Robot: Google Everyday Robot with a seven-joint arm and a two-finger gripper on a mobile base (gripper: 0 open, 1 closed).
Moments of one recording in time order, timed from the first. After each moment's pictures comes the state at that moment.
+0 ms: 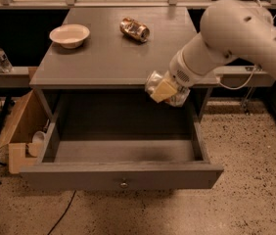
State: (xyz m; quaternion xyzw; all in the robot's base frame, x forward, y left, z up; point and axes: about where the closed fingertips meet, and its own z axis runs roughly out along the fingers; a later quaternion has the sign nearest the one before) arm 0.605 -0.071 0.843 -0.49 0.82 0.08 0.29
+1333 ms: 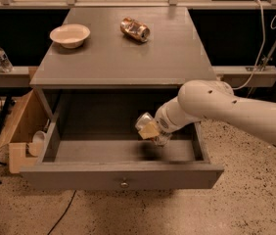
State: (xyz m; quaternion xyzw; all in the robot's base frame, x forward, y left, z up) arm 0.590 -0.050 0.683 -0.38 0.87 0.13 0.27
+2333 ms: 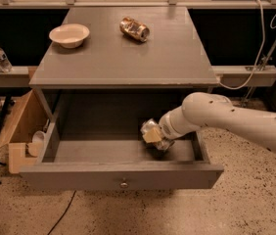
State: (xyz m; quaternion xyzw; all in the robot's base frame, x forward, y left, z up) arm 0.602 -0.060 0.636 -0.34 0.89 0.16 0.26
